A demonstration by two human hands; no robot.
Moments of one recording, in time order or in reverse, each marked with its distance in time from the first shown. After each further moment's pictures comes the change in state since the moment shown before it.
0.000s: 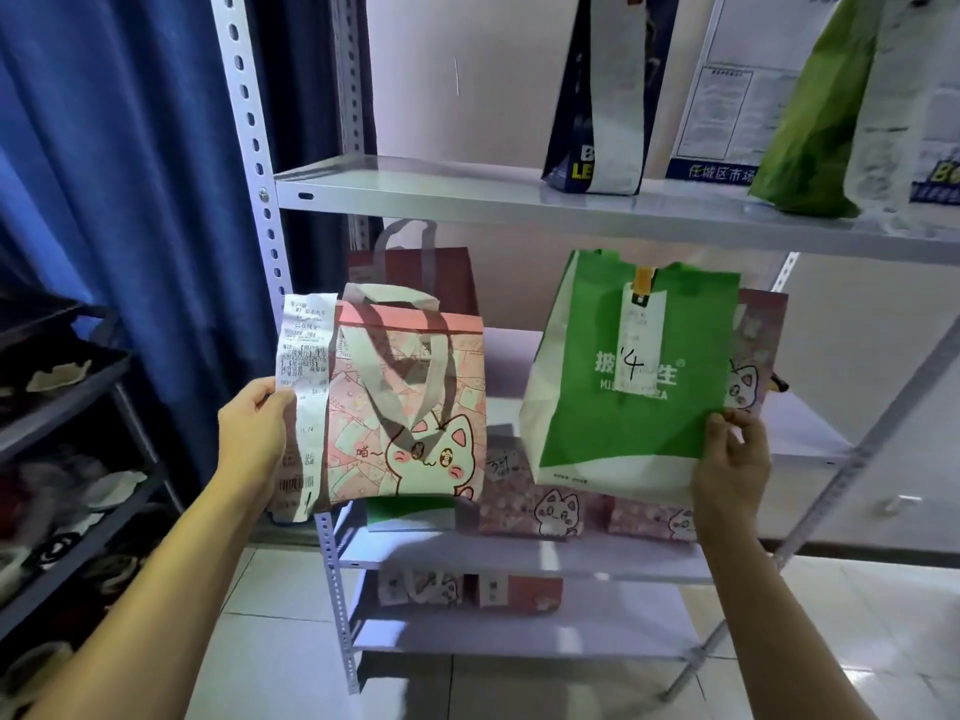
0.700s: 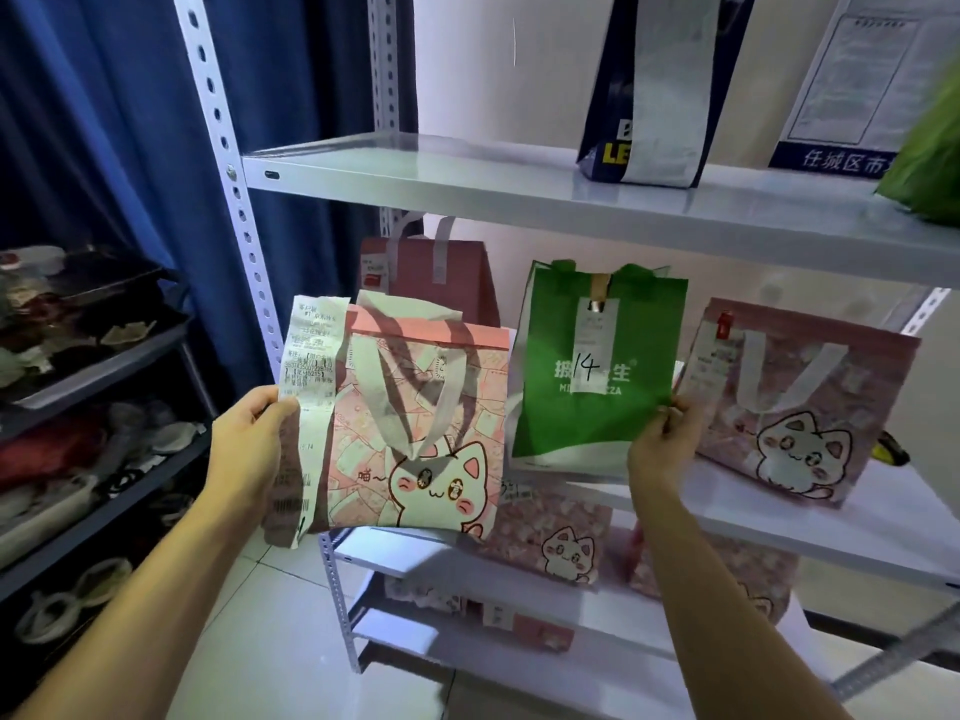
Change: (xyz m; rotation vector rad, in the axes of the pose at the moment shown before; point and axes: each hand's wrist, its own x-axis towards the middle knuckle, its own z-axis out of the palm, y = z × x) left_hand -0.027 -0.004 0.083 0.028 0.209 -0.038; right_hand 0.130 0.101 0.128 -0.029 -0.222 0.081
